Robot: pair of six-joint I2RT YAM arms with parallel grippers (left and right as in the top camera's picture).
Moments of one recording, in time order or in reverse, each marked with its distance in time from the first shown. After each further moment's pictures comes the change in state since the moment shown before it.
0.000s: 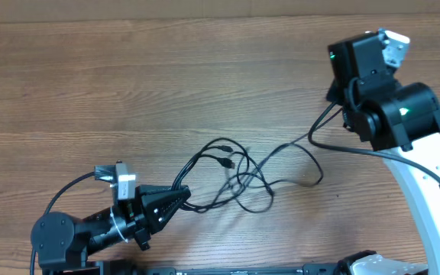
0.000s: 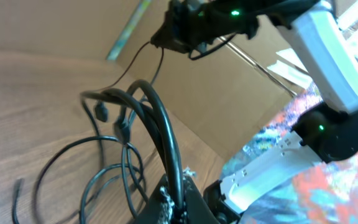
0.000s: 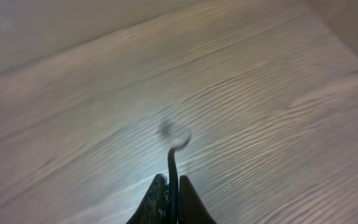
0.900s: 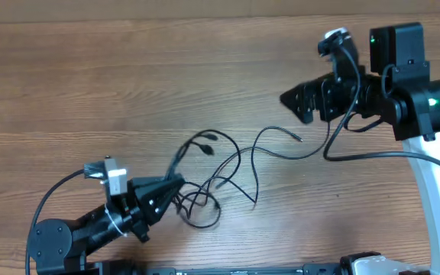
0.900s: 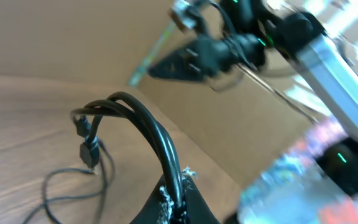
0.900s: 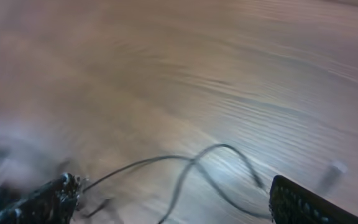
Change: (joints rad) left arm 0.000 0.000 0.000 0.087 -0.142 -0.067; right arm -0.164 0.000 0.000 0.047 -1.100 -0.823
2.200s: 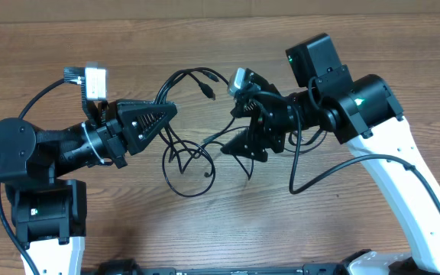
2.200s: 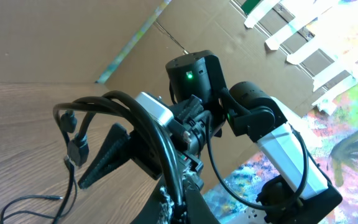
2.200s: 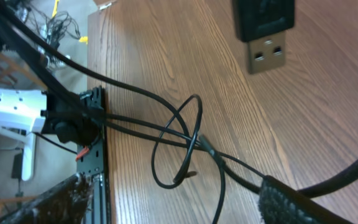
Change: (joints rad) left arm 0.000 0.568 0.479 0.134 0.158 -0.167; right arm 0.310 0.097 -0.001 0.015 -0.282 -0.344
